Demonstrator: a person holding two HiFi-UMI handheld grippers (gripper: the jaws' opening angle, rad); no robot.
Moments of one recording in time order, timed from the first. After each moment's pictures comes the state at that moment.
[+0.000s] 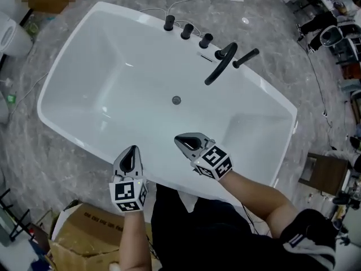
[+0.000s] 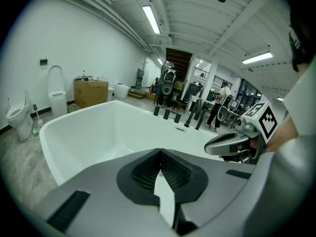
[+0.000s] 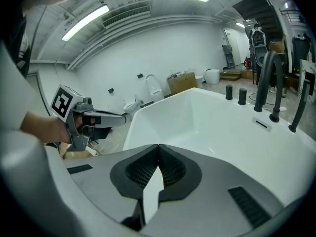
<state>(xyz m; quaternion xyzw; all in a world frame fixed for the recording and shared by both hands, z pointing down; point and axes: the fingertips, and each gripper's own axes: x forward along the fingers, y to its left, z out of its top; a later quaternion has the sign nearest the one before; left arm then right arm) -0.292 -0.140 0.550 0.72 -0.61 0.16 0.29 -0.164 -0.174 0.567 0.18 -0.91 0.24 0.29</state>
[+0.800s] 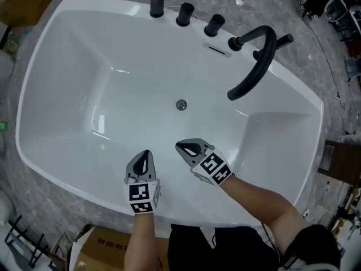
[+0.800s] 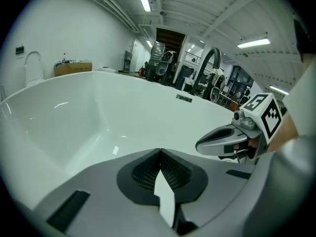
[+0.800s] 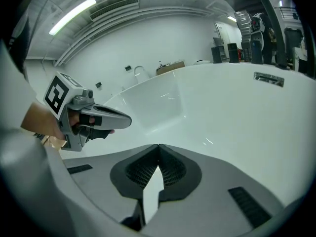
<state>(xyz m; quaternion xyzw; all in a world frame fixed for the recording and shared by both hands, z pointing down) -0.253 -0.220 0.752 0.74 -0.54 0.23 0.33 -0.161 -0.232 0.764 0.21 -0.89 0.27 0.31</state>
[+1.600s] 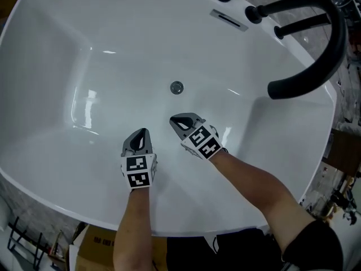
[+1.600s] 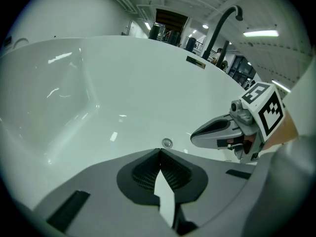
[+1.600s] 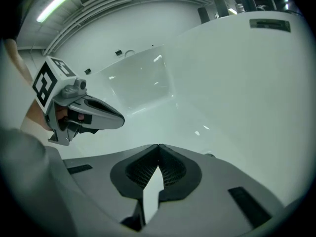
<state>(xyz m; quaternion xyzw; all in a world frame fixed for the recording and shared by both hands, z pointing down) -0.232 -0.255 0.919 0.73 -0.49 0.28 0.37 -0.147 -0.278 0.931 0.24 -0.86 0.27 0.37</state>
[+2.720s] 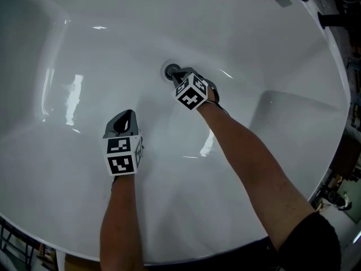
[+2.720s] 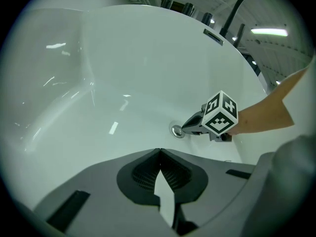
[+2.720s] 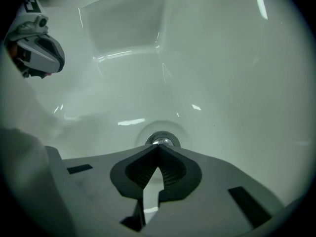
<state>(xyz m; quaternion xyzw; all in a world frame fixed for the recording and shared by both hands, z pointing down) -0.229 -0.274 1.045 0.72 -0.48 0.30 0.40 -0.077 -0.375 1.150 0.23 -0.78 0.14 0.57</state>
